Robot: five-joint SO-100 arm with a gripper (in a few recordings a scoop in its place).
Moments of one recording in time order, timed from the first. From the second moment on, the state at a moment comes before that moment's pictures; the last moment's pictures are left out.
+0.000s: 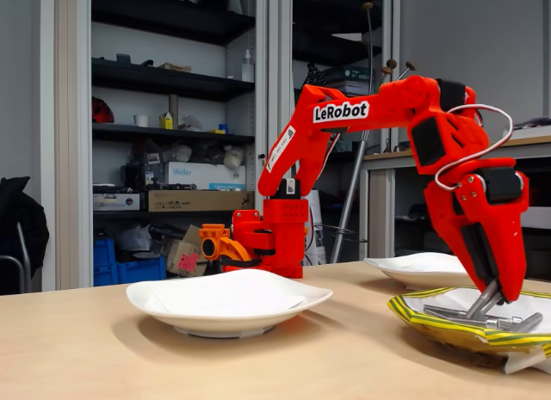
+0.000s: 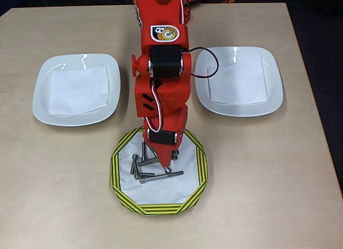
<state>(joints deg) -4.6 53.3 51.9 71.8 9.9</state>
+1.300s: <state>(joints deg) 20.5 72.2 58.6 92.5 -7.7</state>
